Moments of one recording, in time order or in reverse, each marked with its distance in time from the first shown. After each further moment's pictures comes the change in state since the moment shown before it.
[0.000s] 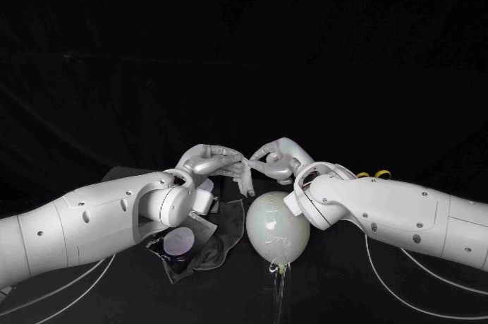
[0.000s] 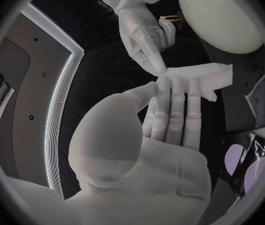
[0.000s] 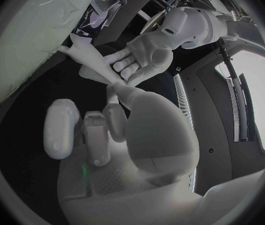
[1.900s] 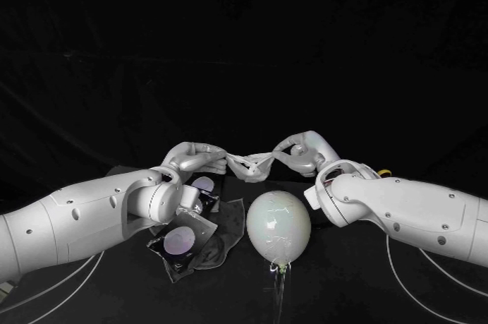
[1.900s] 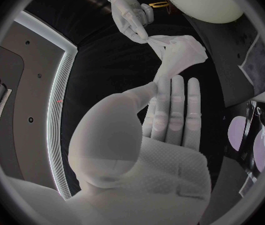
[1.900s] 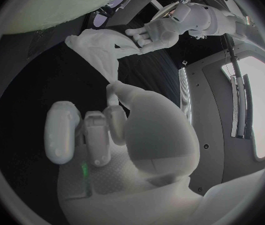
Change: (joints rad) left arm 0.000 -0.039 0.000 -0.049 -0.009 -0.026 -0.006; left_hand -0.005 -0.005 0.015 -0.004 0.000 -0.010 0.000 0.008 0.000 -0.002 0.002 0.008 0.015 0.002 -0.002 0.000 0.007 0.000 -0.011 -0.004 0.020 0.013; right arm -0.003 -0.091 0.003 0.009 -0.009 -0.104 0.038; right_hand 0.002 0.002 0.013 -0.002 0.001 -0.002 -0.002 0.008 0.000 0.019 -0.009 0.026 -0.001 0.000 -0.006 0.001 0.001 0.000 0.015 -0.005 0.030 0.000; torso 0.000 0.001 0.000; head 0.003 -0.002
